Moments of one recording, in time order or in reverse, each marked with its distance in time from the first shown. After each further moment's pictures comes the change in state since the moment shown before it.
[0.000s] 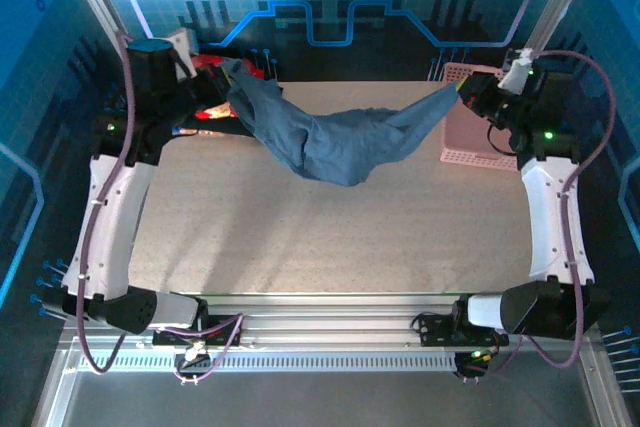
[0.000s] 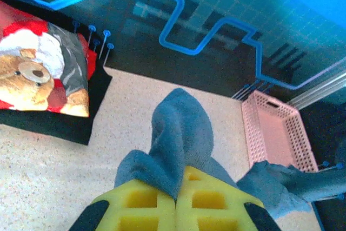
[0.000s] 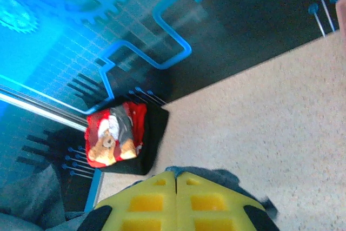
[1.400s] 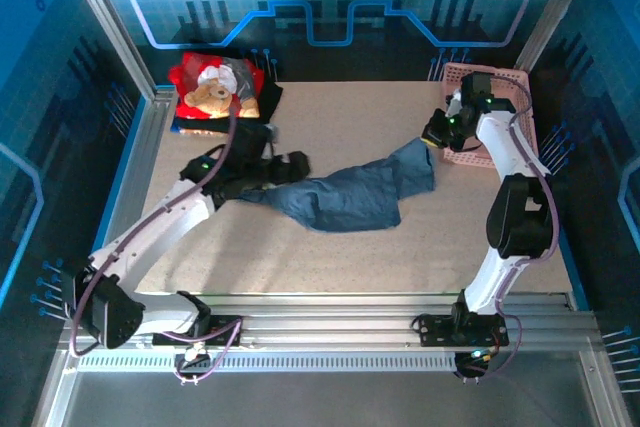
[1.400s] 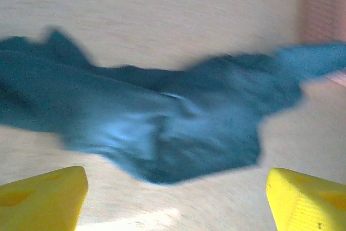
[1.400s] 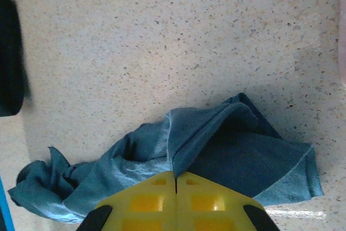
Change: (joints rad) left arm -0.413 -0.043 -0.643 0.222 -0.007 -0.211; right arm 0.112 0.528 0.077 -0.296 0.131 -0.143
